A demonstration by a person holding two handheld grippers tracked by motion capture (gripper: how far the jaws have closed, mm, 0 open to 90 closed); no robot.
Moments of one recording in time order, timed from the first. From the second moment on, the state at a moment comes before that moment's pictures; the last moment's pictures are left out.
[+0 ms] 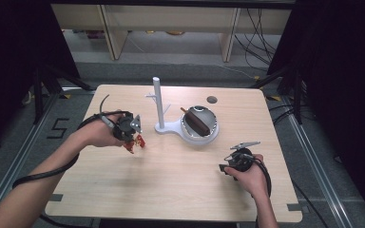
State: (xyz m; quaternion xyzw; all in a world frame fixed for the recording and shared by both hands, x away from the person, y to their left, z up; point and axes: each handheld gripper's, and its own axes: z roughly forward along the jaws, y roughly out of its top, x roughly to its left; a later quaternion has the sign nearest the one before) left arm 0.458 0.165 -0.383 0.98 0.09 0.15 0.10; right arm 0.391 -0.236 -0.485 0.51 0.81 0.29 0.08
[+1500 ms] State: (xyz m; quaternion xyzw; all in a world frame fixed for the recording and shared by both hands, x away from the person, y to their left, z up) left arm 0.502 0.142 -0.311 0.94 0.16 0.26 0.14; right arm 0.391 -0.238 -0.486 0.52 0.80 0.29 0.08
